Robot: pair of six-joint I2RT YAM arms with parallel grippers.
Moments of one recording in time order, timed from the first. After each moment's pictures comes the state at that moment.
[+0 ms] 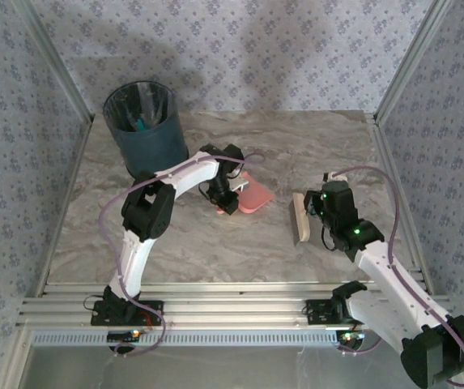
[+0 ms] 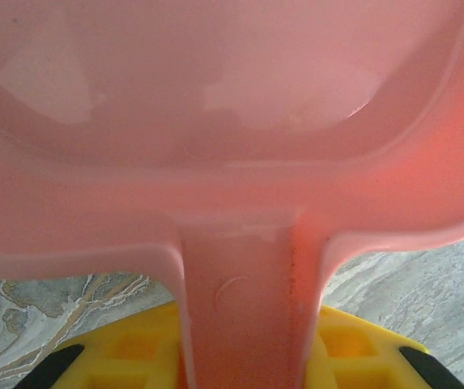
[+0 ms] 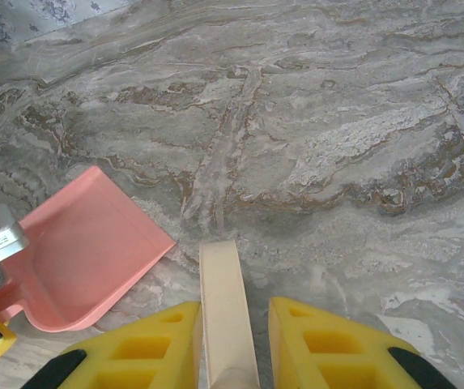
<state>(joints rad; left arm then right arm) -0.67 2.22 1.79 -1.13 0.21 0.10 0.36 0.86 0.64 -0.39 0.19 0.46</state>
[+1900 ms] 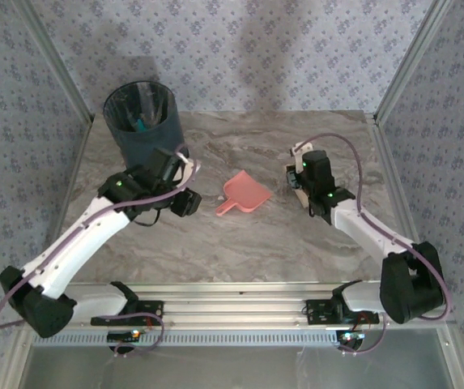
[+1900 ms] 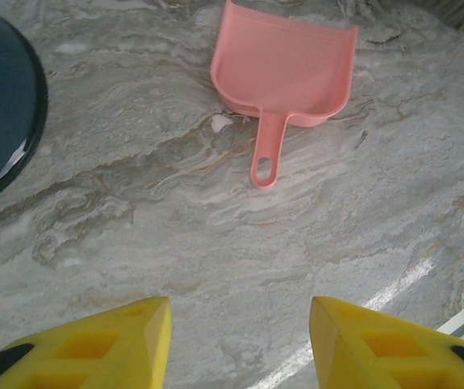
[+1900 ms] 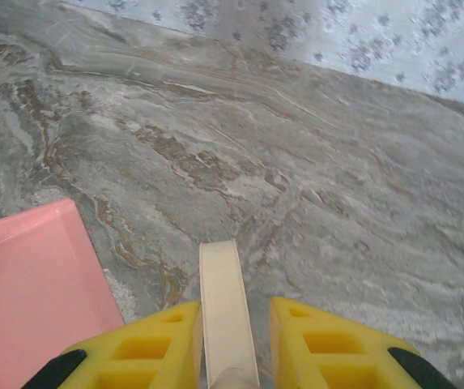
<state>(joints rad) -0.66 1.19 1.27 -1.00 -0.01 -0.10 0.38 1.32 0.84 -0.04 0.18 -0.07</state>
